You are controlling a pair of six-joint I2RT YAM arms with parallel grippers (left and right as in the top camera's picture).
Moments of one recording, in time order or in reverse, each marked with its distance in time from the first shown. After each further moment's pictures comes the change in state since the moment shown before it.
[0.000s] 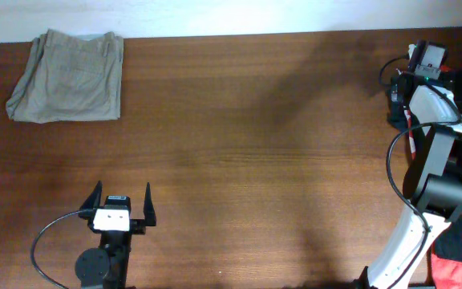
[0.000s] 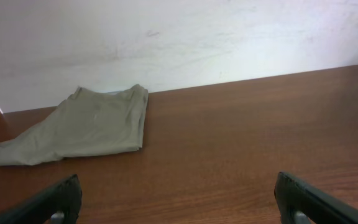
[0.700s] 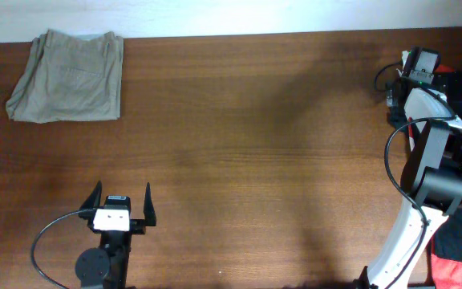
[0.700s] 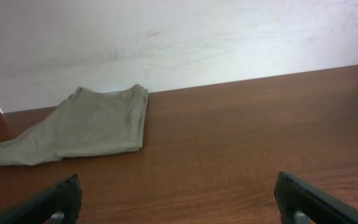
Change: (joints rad) left arm 0.000 0.000 0.000 0.000 0.000 0.000; right arm 0.000 0.063 0.000 0.037 -0.006 -0.011
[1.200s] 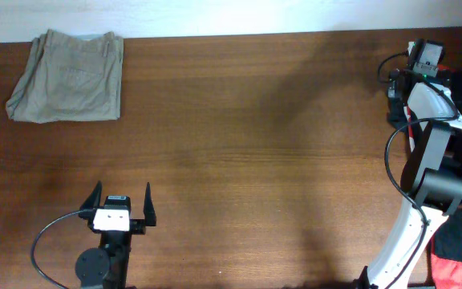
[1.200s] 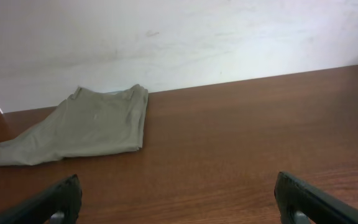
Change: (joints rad) left arm 0.000 0.000 0.000 0.000 0.000 0.000; right arm -0.003 0.000 0.071 -0.053 -0.039 0.063
